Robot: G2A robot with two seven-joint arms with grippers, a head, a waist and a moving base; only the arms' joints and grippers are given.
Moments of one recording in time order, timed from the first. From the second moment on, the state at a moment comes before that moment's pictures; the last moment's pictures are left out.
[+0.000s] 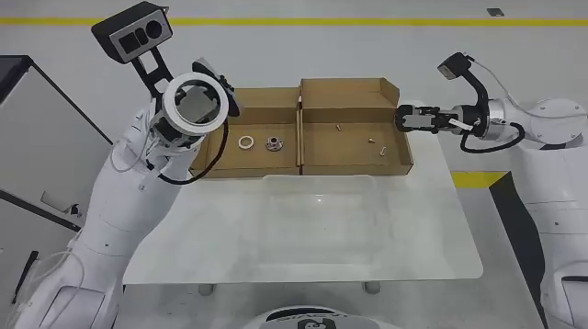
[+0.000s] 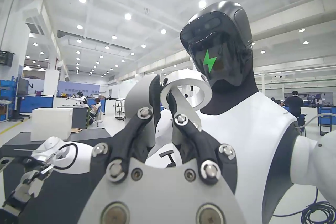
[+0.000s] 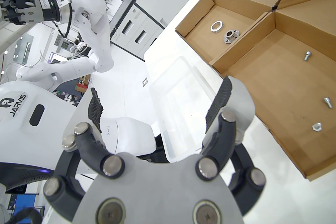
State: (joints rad) left arm 0.98 -1.09 -1.12 -1.82 -0.83 -1.01 -0.80; right arm -1.03 -0.92 1.43 -1.41 0.36 -0.38 1.44
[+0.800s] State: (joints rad) left arm 0.94 -1.11 -1.05 -1.77 0.27 -0.41 -0.71; right arm -1.03 -0.92 1.43 -1.41 0.36 -0.38 1.44
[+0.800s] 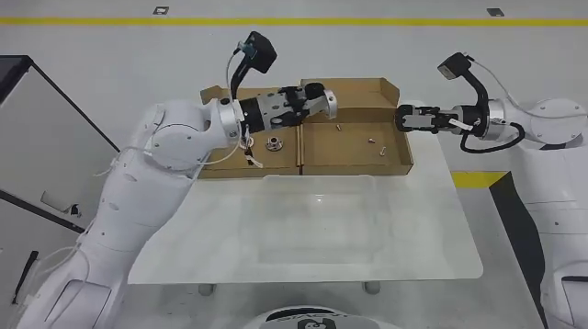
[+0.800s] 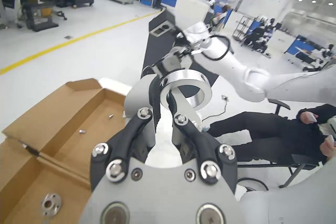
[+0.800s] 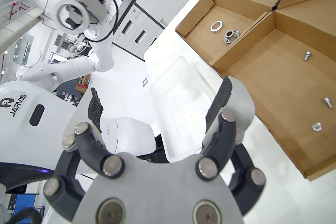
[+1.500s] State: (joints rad) left arm 0.80 -1.10 -1.06 -1.52 0.55 -0.25 -1.03; right arm -1.03 -0.92 1.43 -1.41 0.36 -0.38 1.44
